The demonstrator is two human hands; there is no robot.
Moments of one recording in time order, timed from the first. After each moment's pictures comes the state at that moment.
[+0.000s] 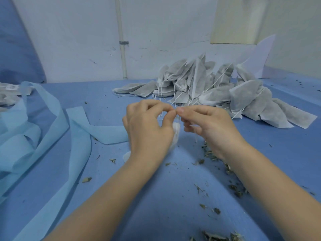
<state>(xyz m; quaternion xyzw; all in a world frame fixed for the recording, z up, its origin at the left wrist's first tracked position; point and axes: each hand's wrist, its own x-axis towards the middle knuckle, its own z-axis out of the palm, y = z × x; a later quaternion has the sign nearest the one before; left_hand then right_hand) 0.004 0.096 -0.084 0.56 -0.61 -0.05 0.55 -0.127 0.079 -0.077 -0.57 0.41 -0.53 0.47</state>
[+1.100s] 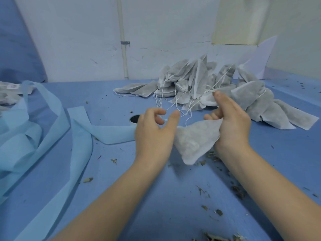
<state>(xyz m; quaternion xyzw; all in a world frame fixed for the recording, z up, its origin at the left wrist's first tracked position) 0.001 0.091 -0.094 0.56 -0.53 -0.28 0.58 -0.127 0.068 -0.080 -0.29 0.35 -0.77 0.45</state>
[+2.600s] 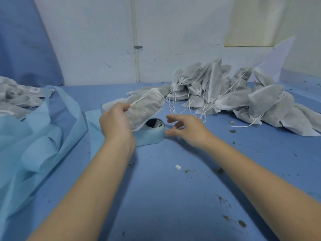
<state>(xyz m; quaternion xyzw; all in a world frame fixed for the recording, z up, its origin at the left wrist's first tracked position) 0.084 0.050 -0.072 0.50 -0.18 -0.40 0.75 -0.078 0.003 -0.112 -0.76 0.51 -0.29 0.26</state>
